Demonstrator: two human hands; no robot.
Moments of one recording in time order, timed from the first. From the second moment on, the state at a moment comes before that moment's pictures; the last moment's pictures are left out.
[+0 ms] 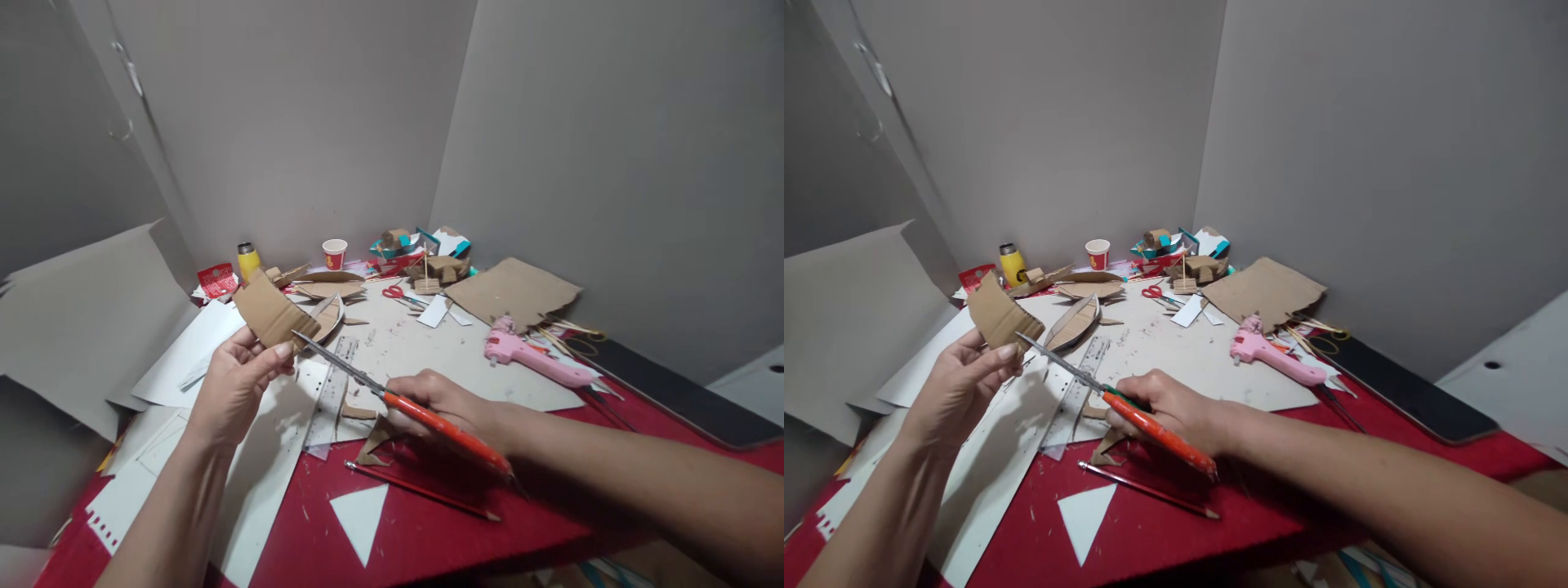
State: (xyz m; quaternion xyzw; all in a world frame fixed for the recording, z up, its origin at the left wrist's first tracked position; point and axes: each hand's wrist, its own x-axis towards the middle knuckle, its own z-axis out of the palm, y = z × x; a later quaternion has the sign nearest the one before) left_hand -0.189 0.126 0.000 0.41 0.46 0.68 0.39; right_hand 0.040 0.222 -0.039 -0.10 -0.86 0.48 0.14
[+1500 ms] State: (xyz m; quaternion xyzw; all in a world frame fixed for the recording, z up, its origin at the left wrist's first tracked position) left_hand -0.178 0.124 -0.013 0.49 0.47 0.60 0.42; right_hand 0.054 0.217 -0.059 -0.14 -0.78 0.60 0.12
